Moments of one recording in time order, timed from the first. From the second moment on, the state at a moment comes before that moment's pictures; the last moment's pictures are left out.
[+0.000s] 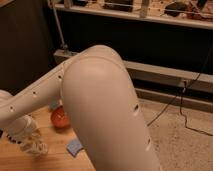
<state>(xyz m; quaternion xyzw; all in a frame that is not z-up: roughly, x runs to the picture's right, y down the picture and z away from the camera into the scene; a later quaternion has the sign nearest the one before) -0.334 0.213 0.637 -0.29 0.11 0.28 0.91</state>
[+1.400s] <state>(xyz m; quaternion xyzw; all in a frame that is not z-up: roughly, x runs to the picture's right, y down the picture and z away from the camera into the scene) -0.278 0.129 0.659 -0.32 0.10 0.44 0.83</state>
